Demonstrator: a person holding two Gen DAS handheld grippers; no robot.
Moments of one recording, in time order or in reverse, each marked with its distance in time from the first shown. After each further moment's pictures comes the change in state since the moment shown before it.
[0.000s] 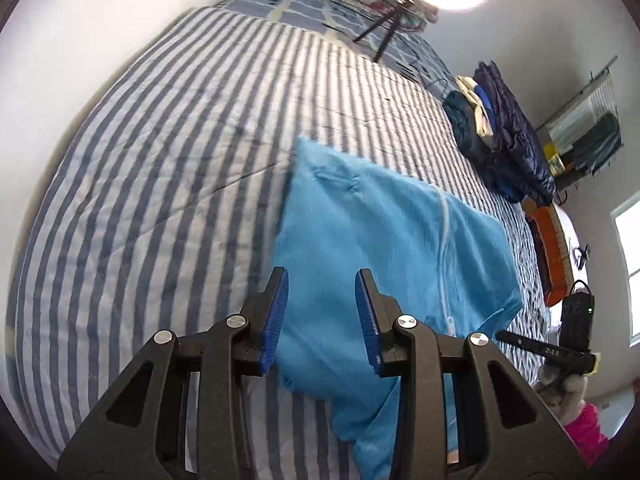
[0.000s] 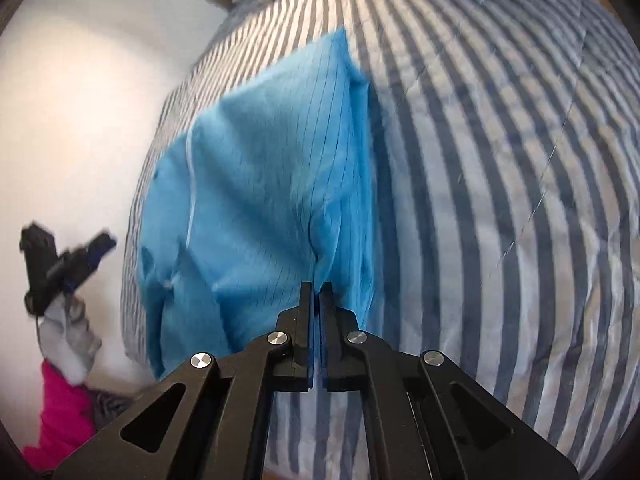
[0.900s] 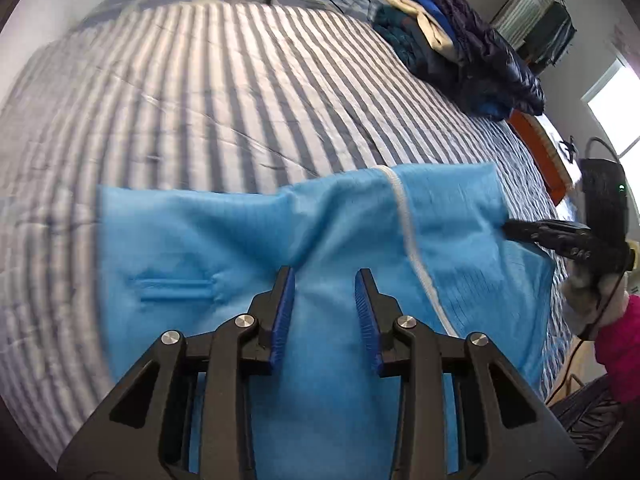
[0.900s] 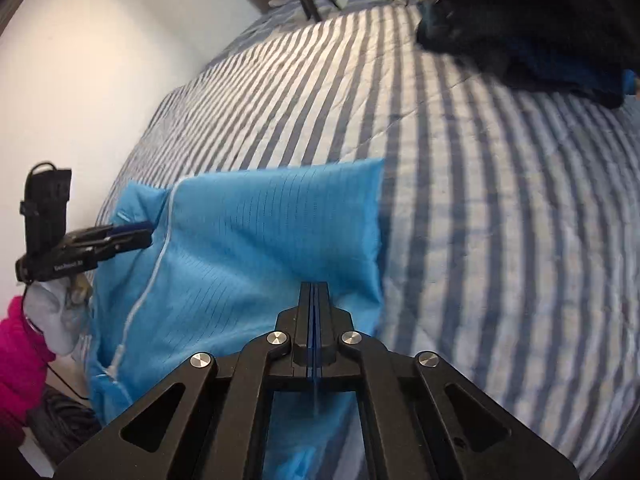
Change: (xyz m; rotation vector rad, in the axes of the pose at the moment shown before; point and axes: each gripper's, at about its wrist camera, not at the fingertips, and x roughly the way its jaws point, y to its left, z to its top) left arm 0.135 -0.070 0.042 0.336 0.128 -0.073; right arm 0.009 0.001 0.091 -0.240 -0.125 -0.096
